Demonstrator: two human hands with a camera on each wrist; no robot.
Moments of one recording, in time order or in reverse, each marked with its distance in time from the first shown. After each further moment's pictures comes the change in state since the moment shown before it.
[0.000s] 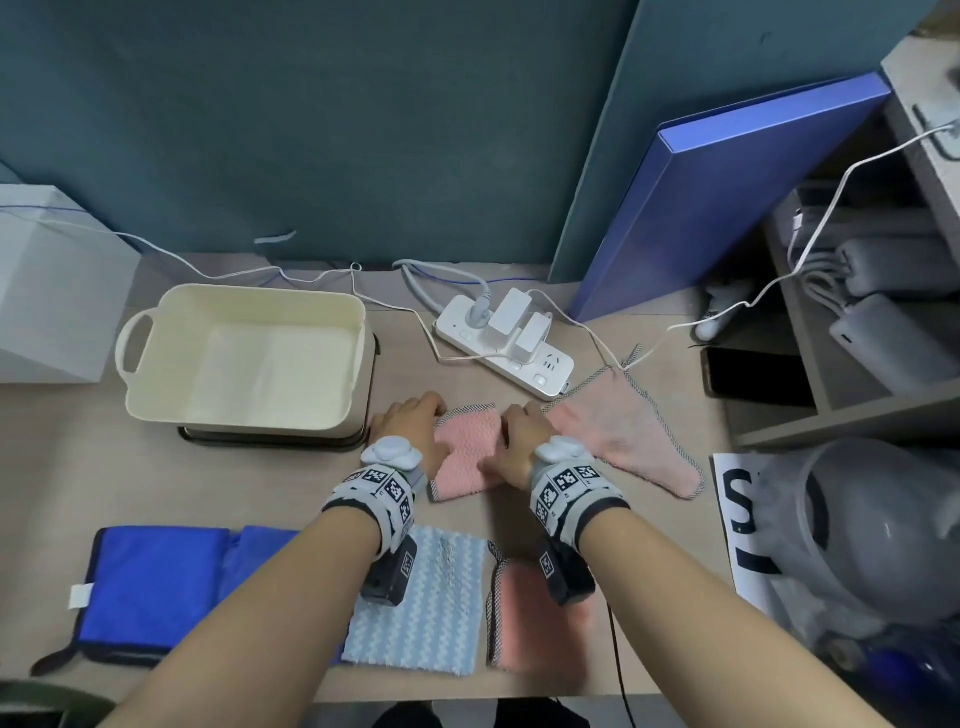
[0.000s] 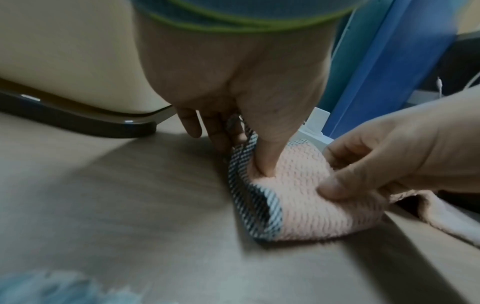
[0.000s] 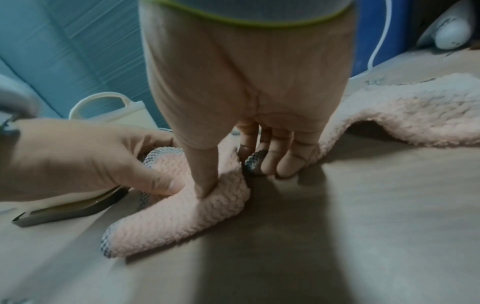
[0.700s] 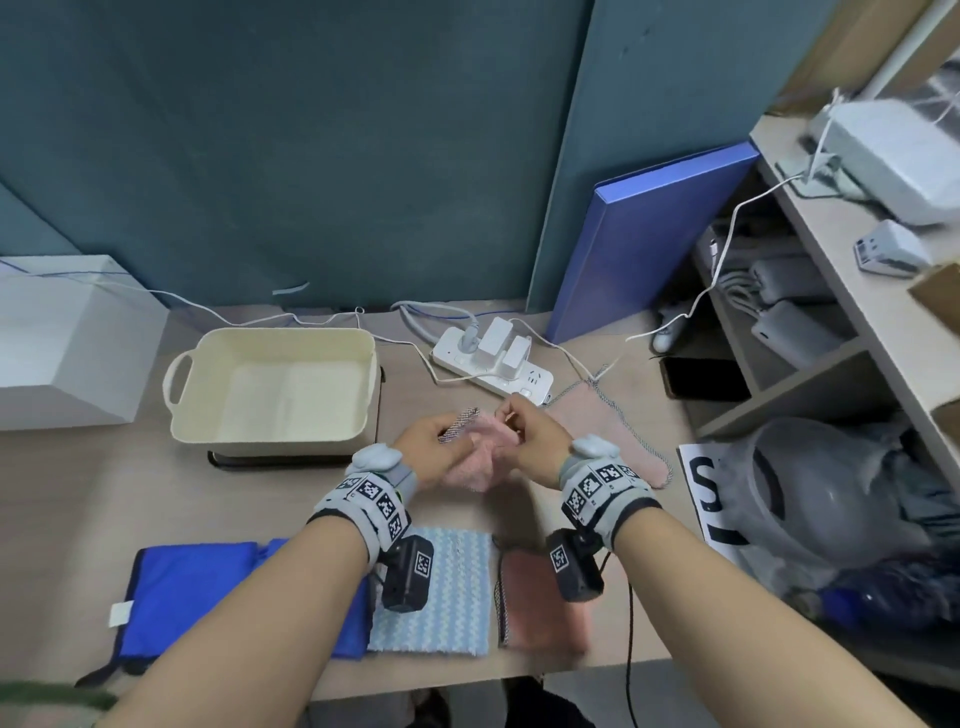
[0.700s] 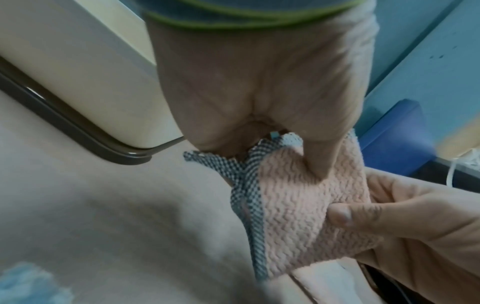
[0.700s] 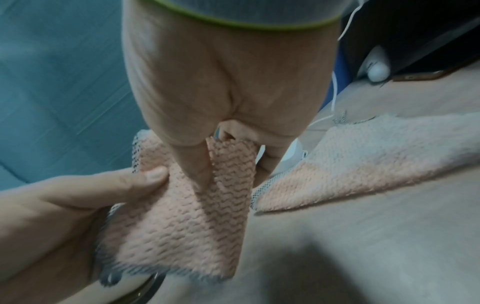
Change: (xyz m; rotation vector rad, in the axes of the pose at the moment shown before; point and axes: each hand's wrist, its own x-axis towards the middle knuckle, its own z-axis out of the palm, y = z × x) left_hand -0.054 0.025 -0.047 -0.736 -0.106 0.183; right_hand -0.074 -0.005 -0.033 0.579 0.179 -0.275
